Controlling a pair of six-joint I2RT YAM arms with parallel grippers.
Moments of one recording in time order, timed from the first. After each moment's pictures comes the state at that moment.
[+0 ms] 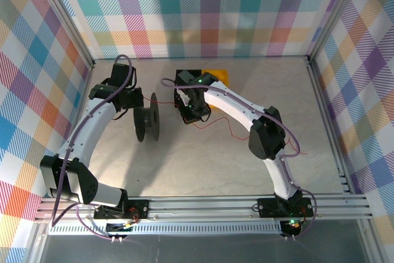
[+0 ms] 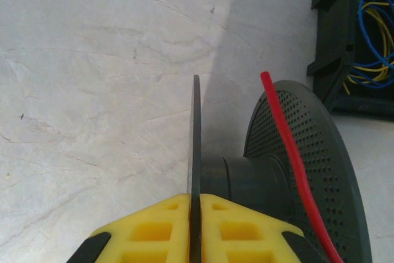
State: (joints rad) left arm -0.18 1.41 1.34 -0.90 -0.14 -0.27; right arm 0.81 2.16 2.07 -1.27 -0.17 0.33
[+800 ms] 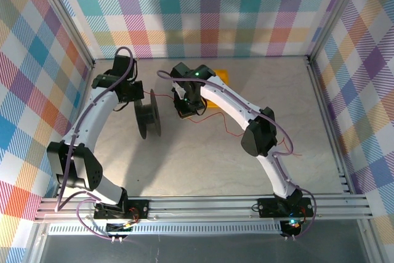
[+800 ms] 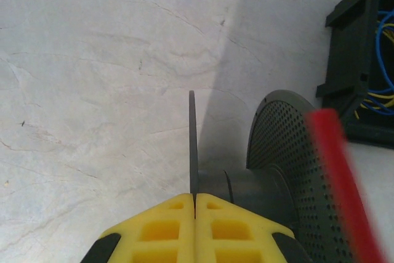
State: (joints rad) left arm -0.15 1.55 1.48 -0.95 -0.15 -0.30; right arm 0.80 2.30 2.37 -1.40 -0.20 0.31
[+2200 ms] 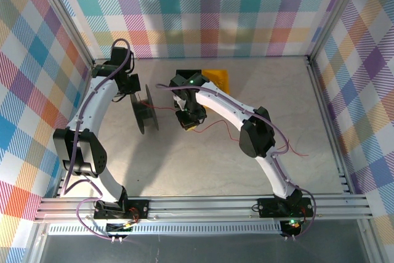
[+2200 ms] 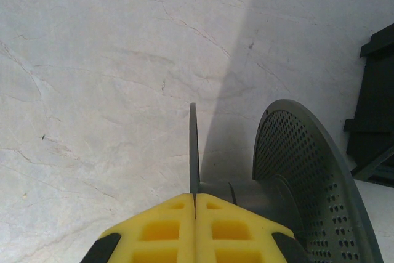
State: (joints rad) left arm -0.10 1.68 1.62 -0.98 -0.17 -0.31; right arm 0.84 2.30 2.22 -1.44 -0.18 0.32
